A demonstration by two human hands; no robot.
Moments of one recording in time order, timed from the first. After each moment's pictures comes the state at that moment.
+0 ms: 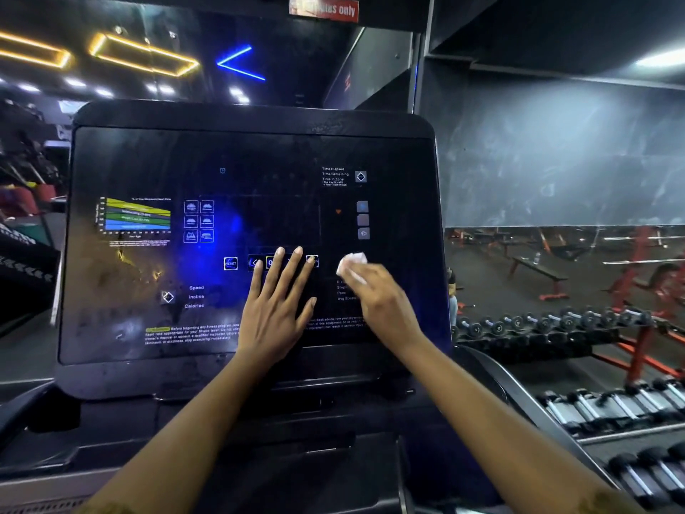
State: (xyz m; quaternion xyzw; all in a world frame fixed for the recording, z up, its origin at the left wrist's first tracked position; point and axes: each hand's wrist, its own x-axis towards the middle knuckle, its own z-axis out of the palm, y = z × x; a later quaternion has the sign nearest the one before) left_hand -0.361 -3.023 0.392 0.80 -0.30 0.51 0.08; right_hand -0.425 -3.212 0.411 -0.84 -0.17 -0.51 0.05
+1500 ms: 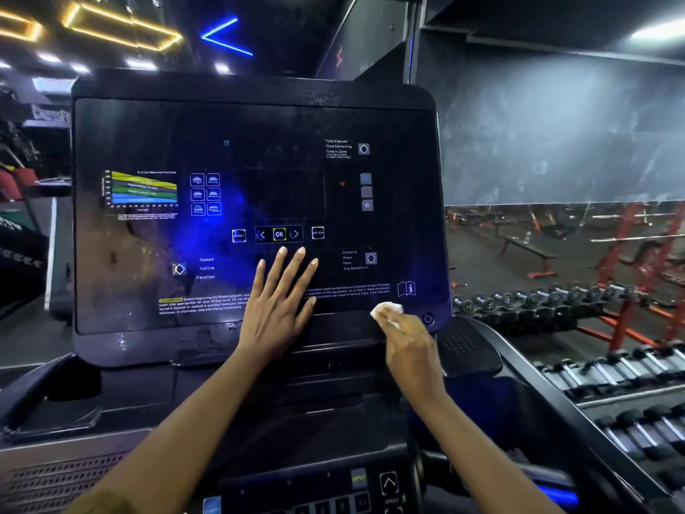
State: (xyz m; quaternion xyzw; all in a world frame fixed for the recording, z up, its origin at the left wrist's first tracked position) left_hand -0.373 -3.003 0.359 0.79 -0.34 0.50 0.08; right_hand -0.496 -3.198 0.319 -0.84 -0.01 -0.54 0.10
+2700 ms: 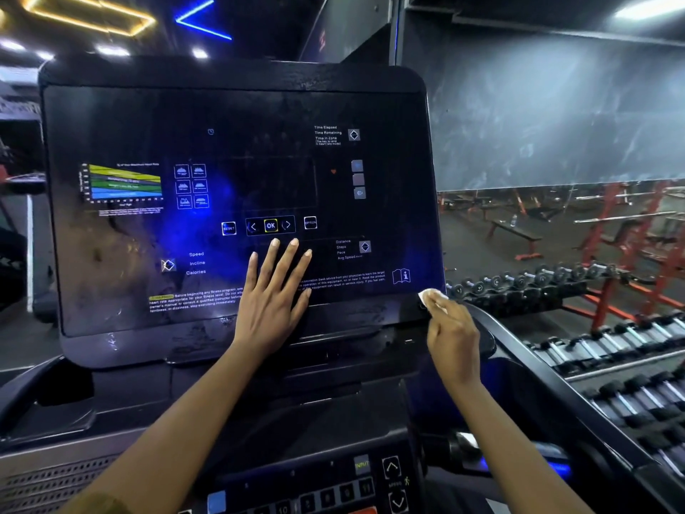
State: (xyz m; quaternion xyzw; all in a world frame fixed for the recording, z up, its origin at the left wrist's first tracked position) left_hand -0.378 -3.002 0.362 0.80 -0.35 0.48 0.07; right_hand -0.519 -3.244 0.319 -0.82 0.11 -0.55 0.13
